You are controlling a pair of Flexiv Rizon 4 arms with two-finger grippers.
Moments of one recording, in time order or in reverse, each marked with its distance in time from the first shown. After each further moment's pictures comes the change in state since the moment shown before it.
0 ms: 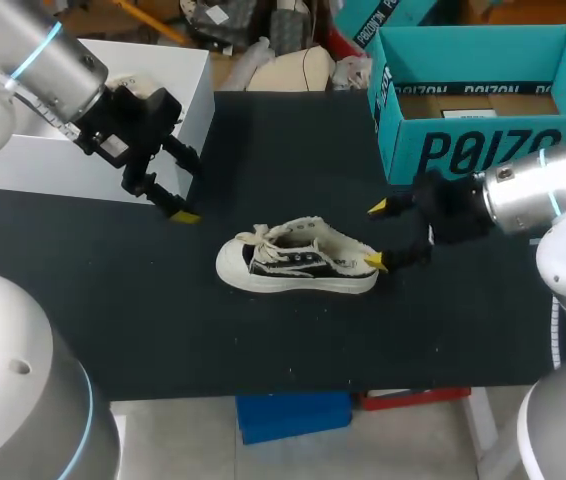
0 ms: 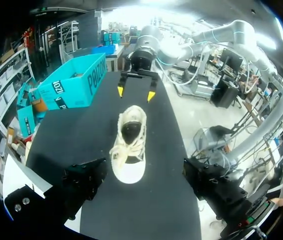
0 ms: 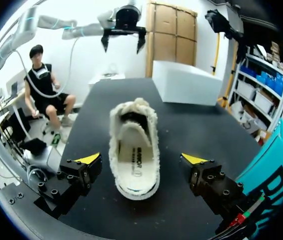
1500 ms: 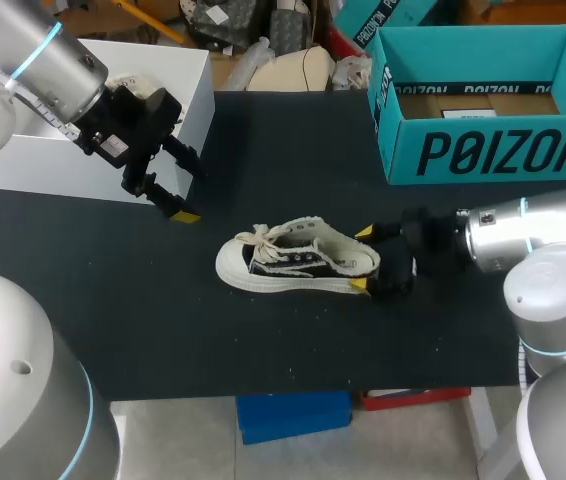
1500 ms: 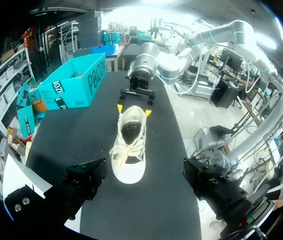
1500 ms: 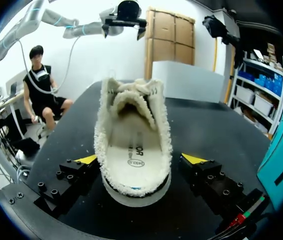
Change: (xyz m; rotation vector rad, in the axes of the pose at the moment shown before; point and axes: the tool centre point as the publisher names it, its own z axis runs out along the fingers) left arm 0.000 0.000 0.000 0.000 0.000 0.000; right arm -0.001 -0.042 0.054 -0.114 -0.009 -0.012
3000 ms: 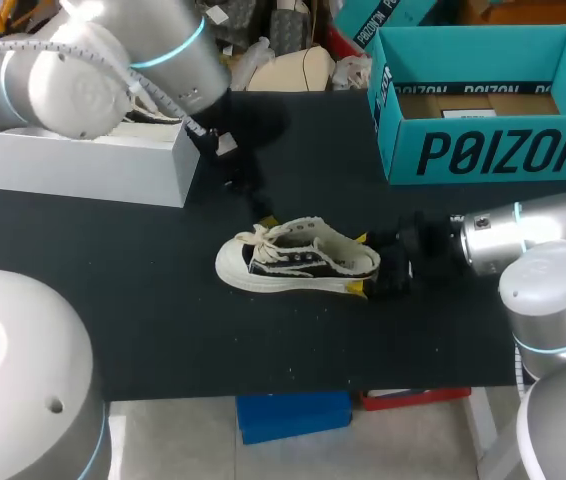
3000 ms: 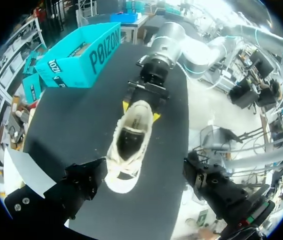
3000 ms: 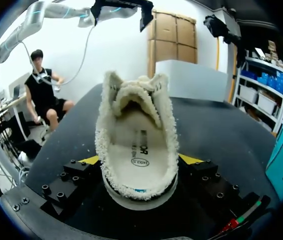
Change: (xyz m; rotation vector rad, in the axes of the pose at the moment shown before) left arm 0.002 -0.072 0.064 -0.296 -0.059 -0.262; right arm 0.004 -0.006 0.009 -0.019 0.035 0.014
